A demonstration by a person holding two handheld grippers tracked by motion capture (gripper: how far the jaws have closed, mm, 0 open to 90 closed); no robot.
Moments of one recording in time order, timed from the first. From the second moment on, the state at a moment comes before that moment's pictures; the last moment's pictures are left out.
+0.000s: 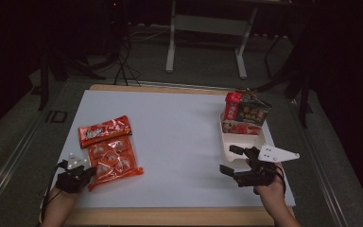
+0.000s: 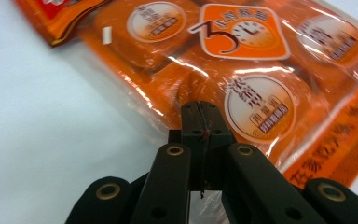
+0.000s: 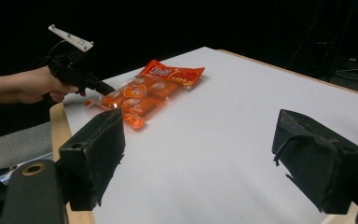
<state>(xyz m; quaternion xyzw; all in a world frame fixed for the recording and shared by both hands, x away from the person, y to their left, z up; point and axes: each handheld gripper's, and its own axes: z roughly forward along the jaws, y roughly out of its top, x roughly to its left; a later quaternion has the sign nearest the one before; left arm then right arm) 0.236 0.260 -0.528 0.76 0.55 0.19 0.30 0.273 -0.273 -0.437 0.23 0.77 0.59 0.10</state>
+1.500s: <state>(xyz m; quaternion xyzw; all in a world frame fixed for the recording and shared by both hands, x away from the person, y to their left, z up) 0.307 0.263 -0.530 0.73 0.58 0.21 0.29 0.272 -0.273 -0.437 0.23 0.77 0.59 0.09</state>
